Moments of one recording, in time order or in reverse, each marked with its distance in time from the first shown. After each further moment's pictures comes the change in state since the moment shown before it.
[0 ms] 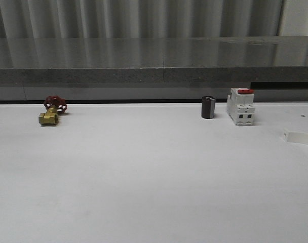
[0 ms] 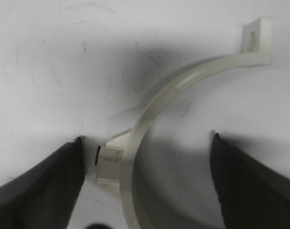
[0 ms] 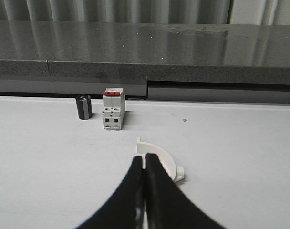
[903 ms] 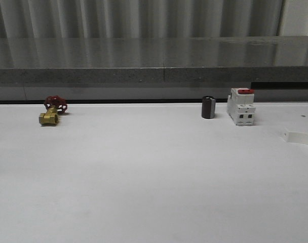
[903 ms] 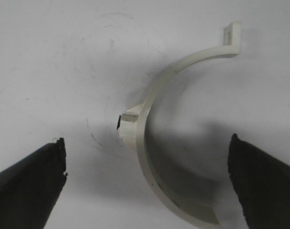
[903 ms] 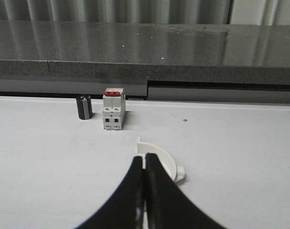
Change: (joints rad) left arm 0.000 -0.119 0.014 0.034 0.075 -0.027; right arm 0.000 0.000 0.000 0.000 0.000 0.000
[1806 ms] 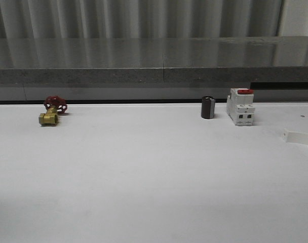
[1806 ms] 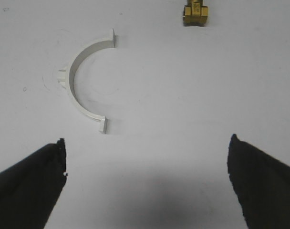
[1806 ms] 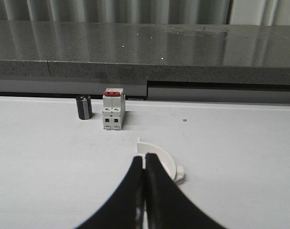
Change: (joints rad) left arm -0.283 -0.764 0.344 0.090 0.099 -0.313; right arm 0.000 0.000 0.000 0.000 0.000 0.000
